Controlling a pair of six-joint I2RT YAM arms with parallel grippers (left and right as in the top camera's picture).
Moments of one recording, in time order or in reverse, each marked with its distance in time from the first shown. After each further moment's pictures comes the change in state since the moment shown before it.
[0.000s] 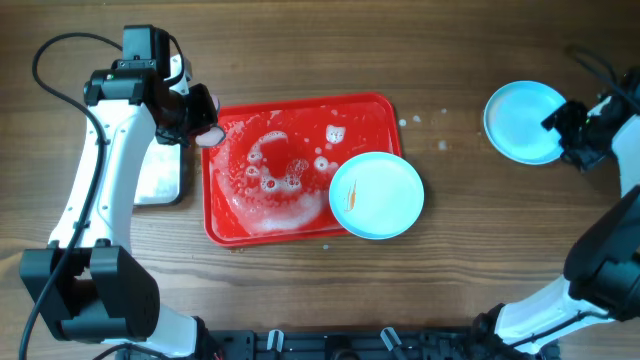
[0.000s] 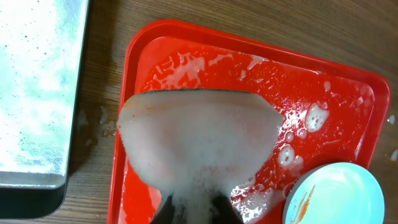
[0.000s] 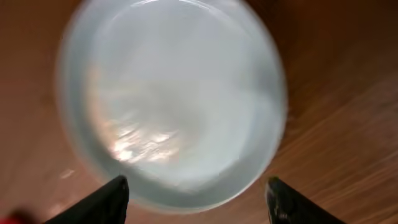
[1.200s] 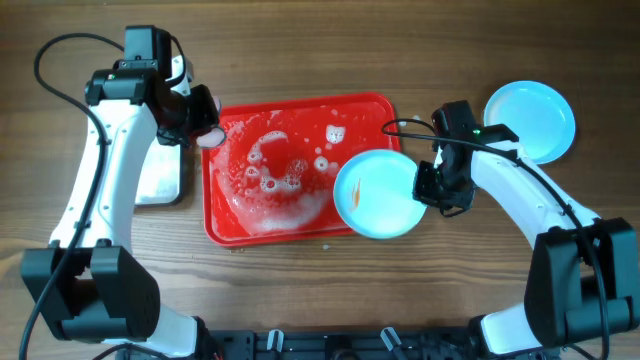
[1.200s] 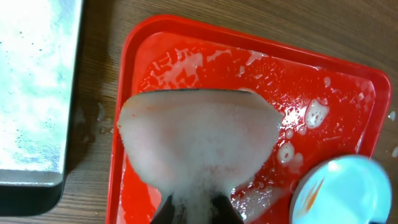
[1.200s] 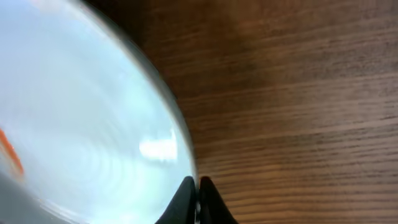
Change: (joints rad) left arm -0.013 0.000 0.000 -0.008 0.000 0.000; right arm 0.690 -0.174 -0.362 -0.147 0.092 0.082
